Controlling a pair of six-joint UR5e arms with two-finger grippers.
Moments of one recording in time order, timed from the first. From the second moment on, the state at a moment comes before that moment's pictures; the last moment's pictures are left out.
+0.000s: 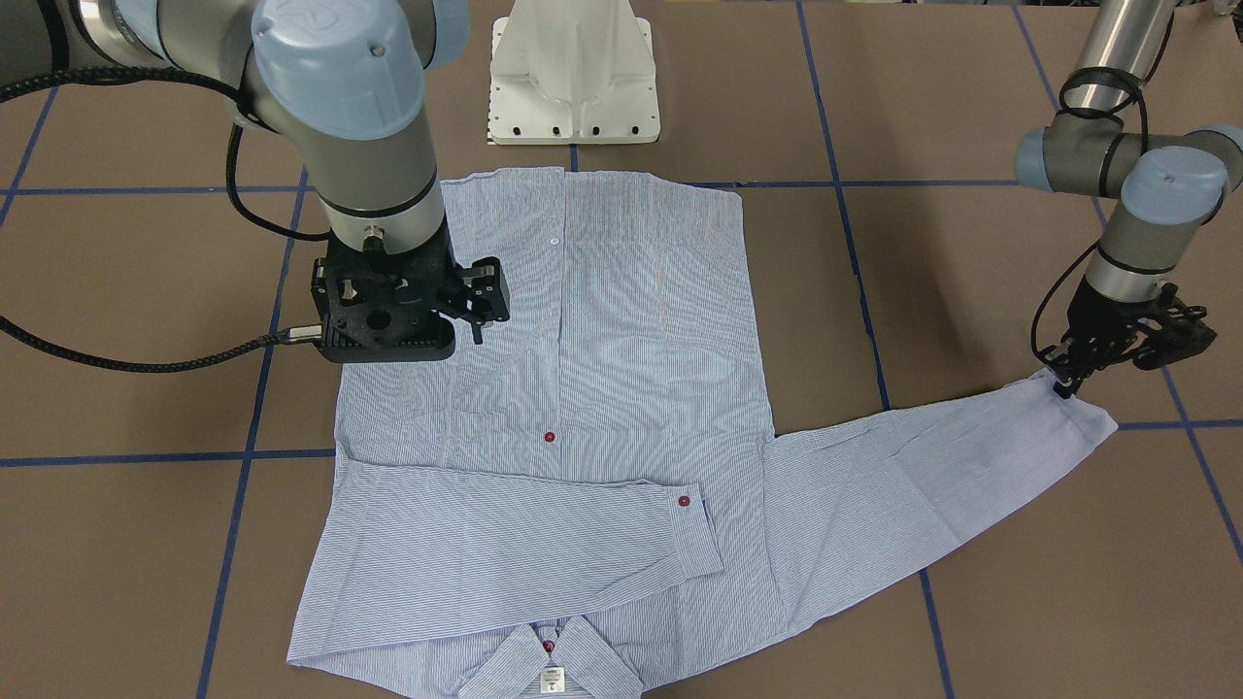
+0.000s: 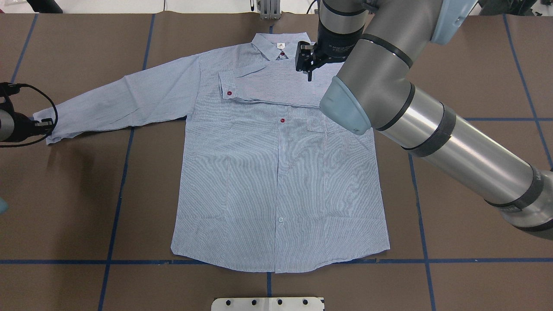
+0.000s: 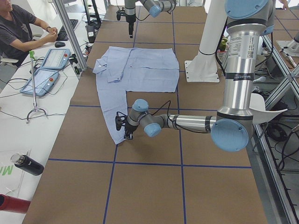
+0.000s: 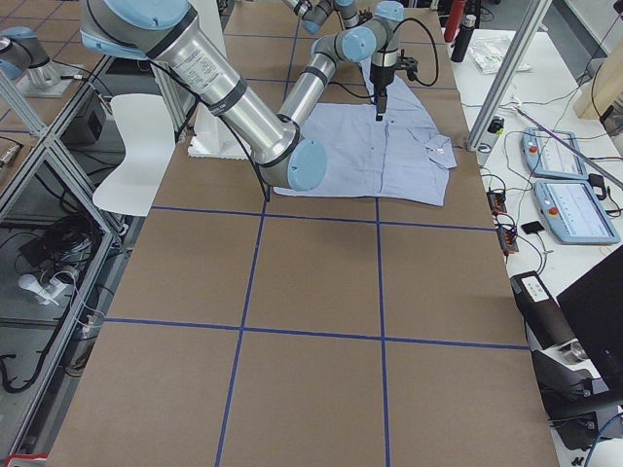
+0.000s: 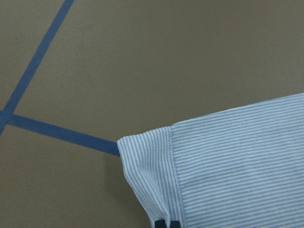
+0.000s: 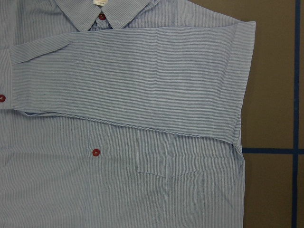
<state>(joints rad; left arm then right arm) -0.93 -1.61 -1.46 -2.38 -1.81 -1.16 0.83 -0.67 1.63 -1.98 2.03 0.87</state>
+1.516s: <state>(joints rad) -0.99 -2.05 -1.86 -1.67 -1.83 -1.20 0.92 -1.10 1.93 -1.98 2.06 0.65</state>
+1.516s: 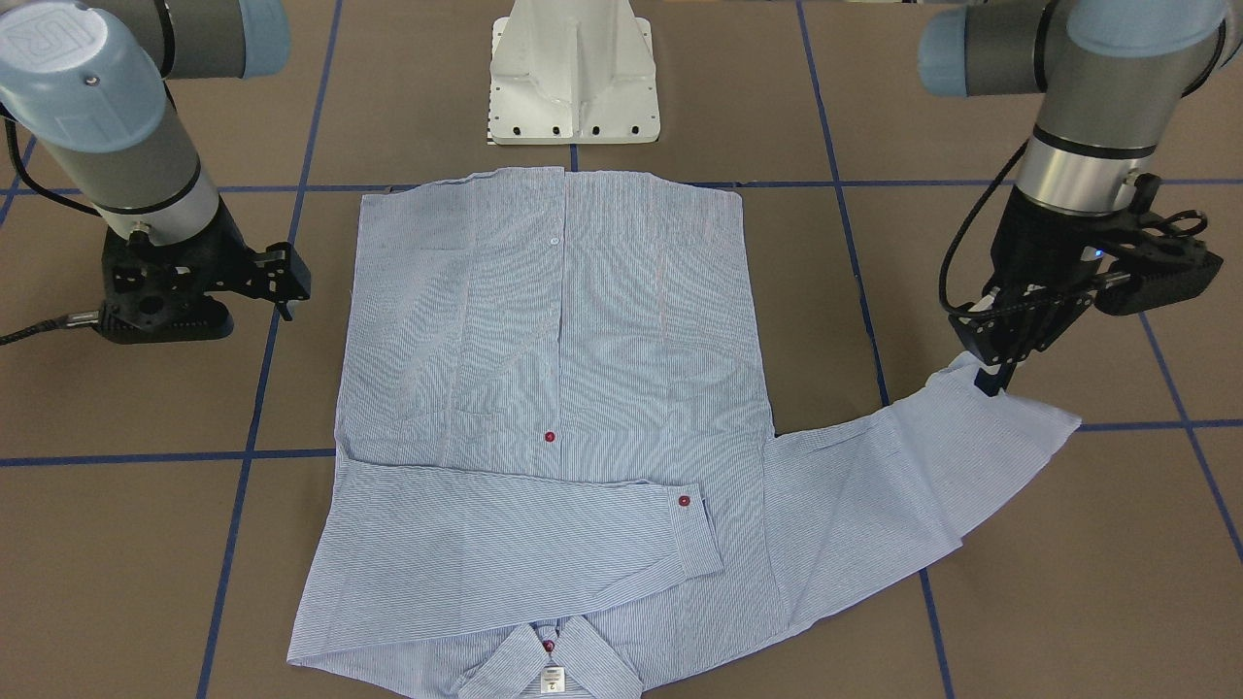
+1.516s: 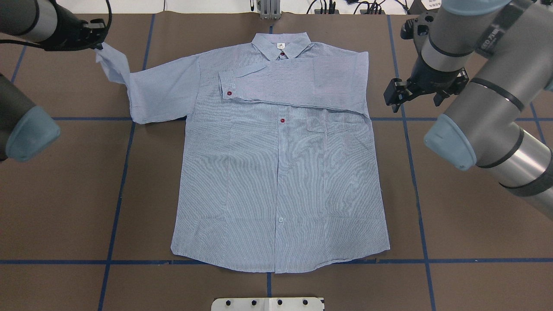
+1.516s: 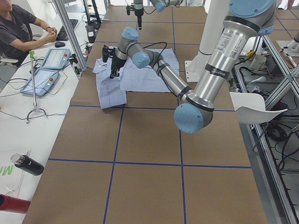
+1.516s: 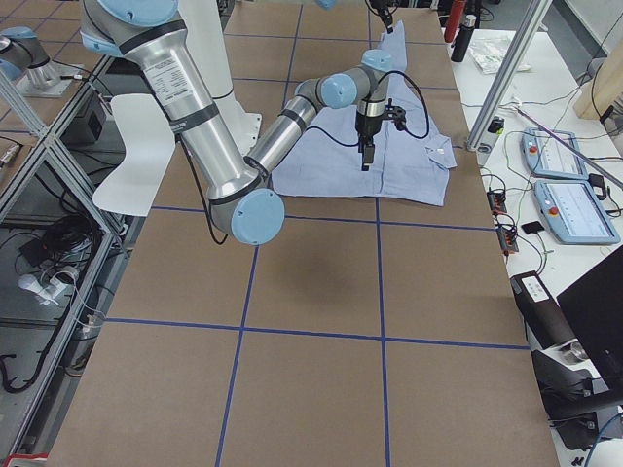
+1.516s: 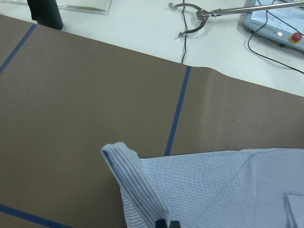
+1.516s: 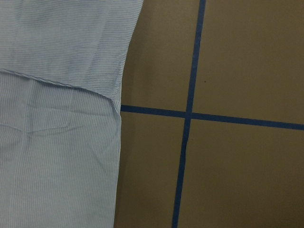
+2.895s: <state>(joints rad) -0.83 -2.53 -1.54 -1.67 -1.85 -1.51 0.93 -1.21 2.04 -1.98 2.11 0.63</state>
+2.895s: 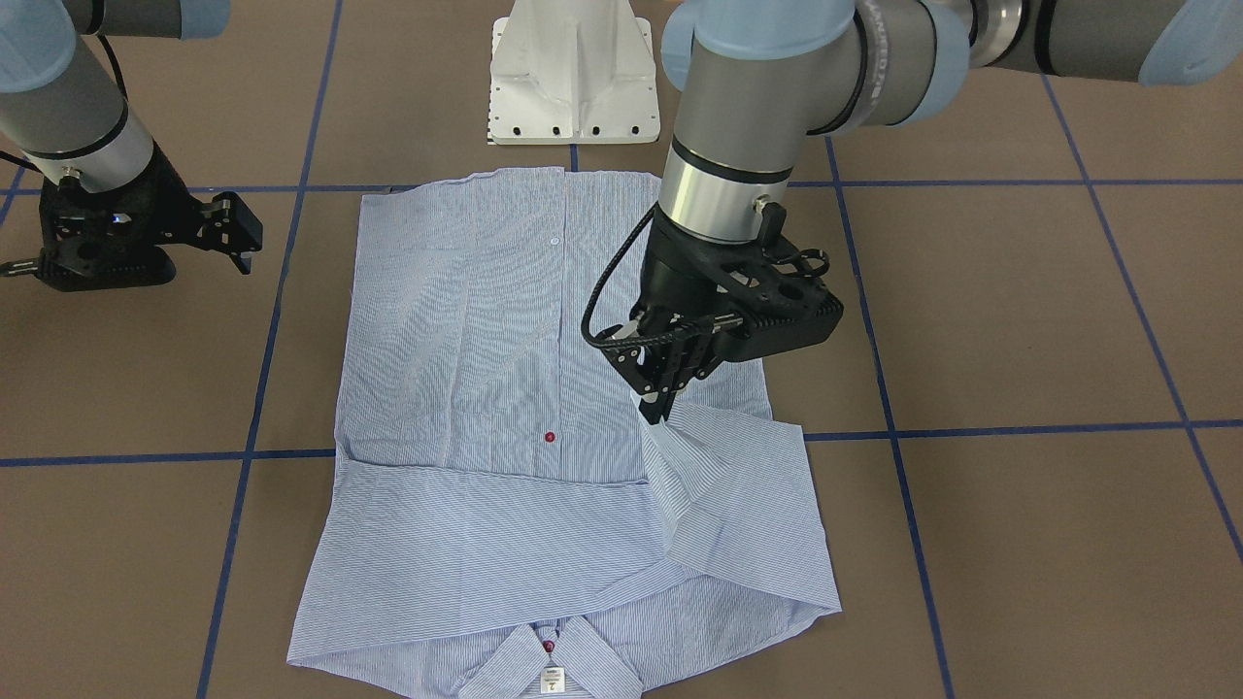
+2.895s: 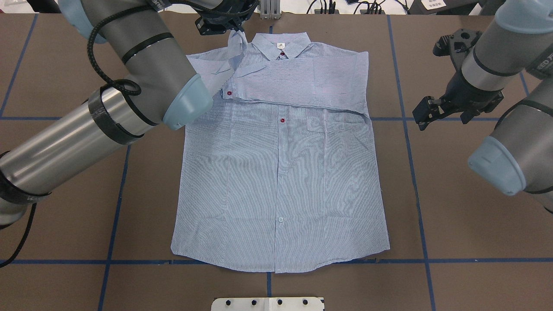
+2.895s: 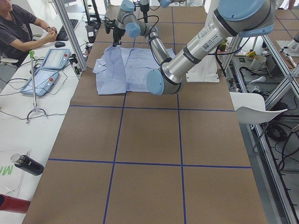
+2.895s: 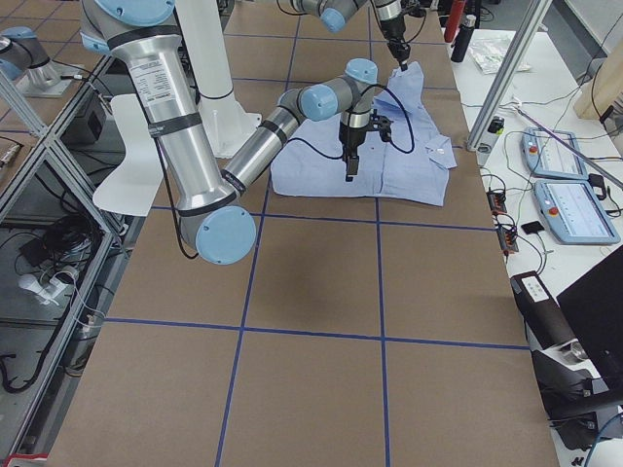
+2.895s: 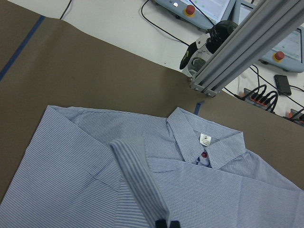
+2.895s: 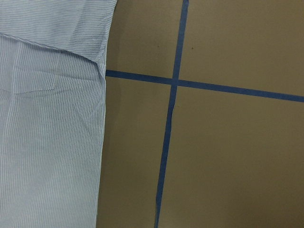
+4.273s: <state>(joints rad) -0.58 -2.57 -1.28 -1.93 -1.65 -1.60 0.93 -1.21 2.03 -1.98 2.11 0.64</state>
